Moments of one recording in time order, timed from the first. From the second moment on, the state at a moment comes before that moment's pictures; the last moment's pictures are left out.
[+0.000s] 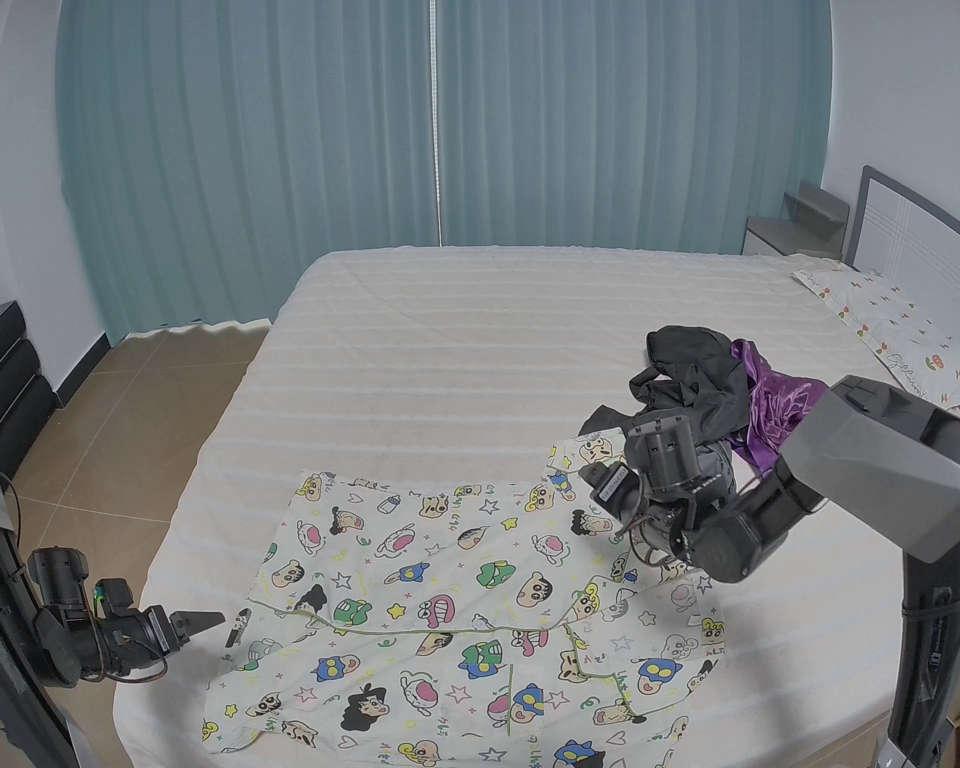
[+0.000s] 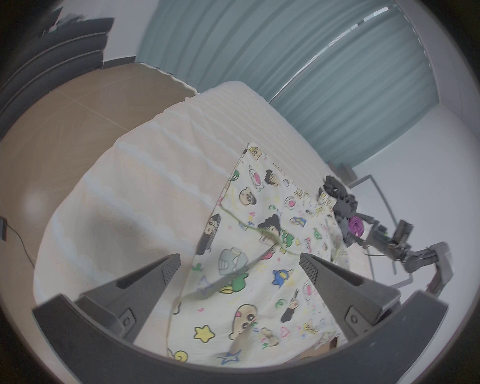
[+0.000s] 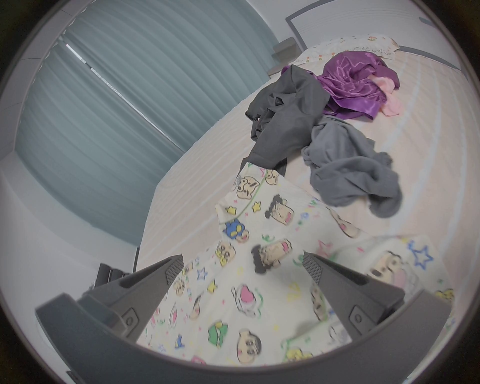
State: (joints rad) left arm 0.44 2.05 -0.03 -1.12 -0.66 -0.17; right arm 0.51 2.25 -0.97 -0.70 -0.30 0.96
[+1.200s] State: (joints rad) left arm 0.33 2.19 -0.02 -1.00 -0.48 0.06; right arm 0.56 1.91 -0.47 -0.95 -0.26 0.94
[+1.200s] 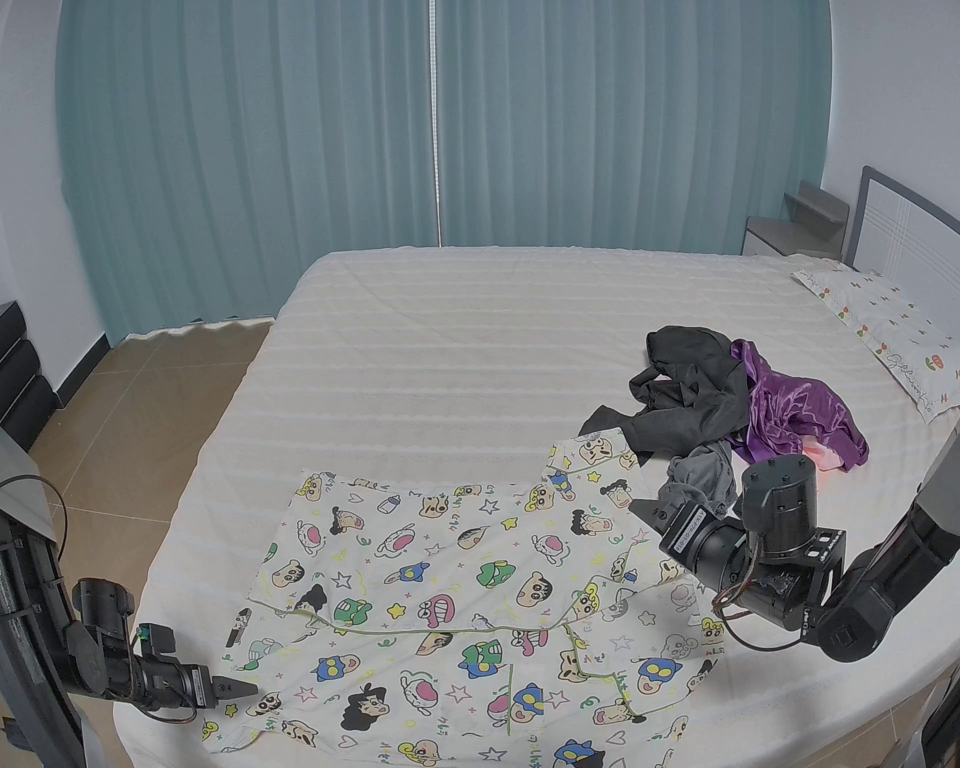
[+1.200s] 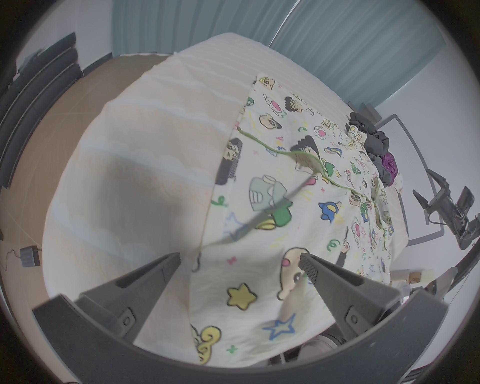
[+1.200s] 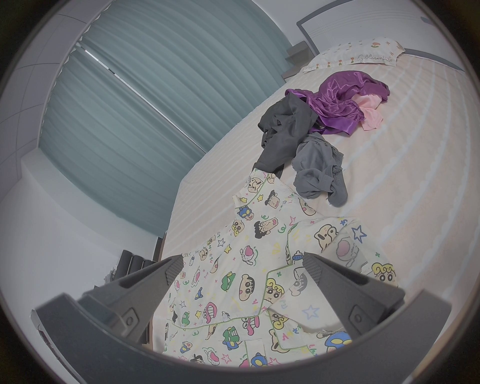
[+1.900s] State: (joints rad) left arm 0.26 2.03 -0.02 -0.86 -0.62 0.07; right arm 0.56 1.95 -0.49 -0.95 -0.26 0.95
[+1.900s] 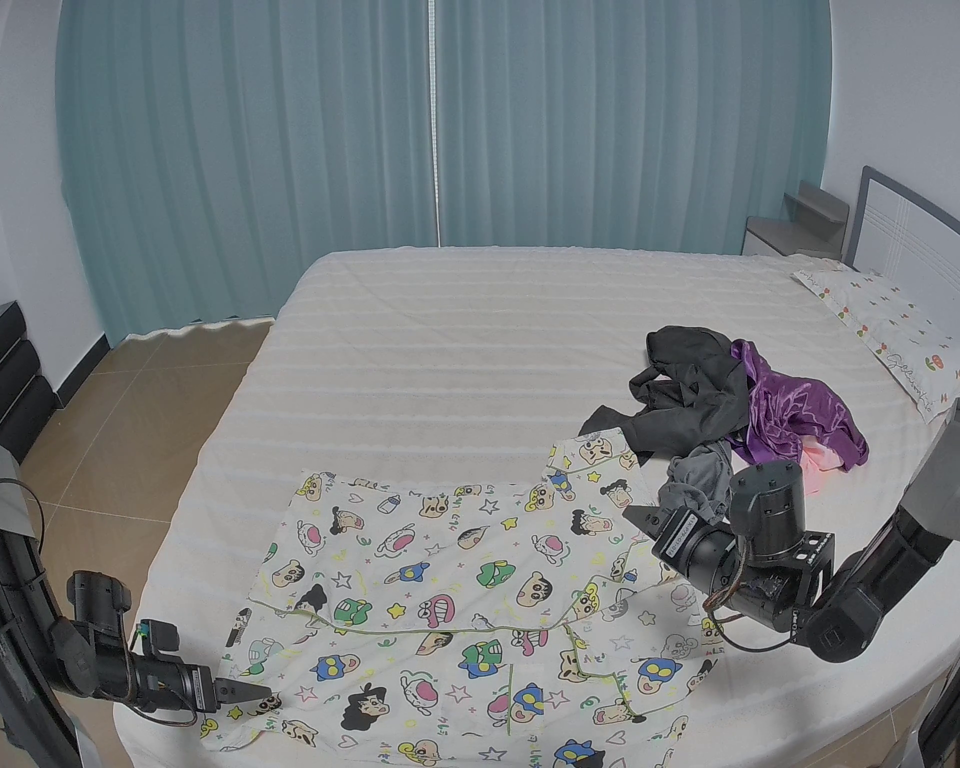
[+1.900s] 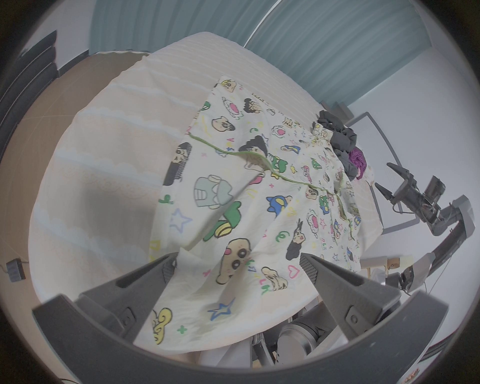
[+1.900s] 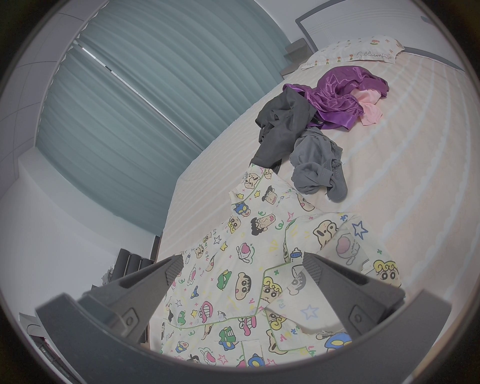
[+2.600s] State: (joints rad) left arm 0.06 2.01 -0.02 -0.73 -0.63 0.22; right arm 0.58 1.96 -0.48 -0.95 -0.26 0.95
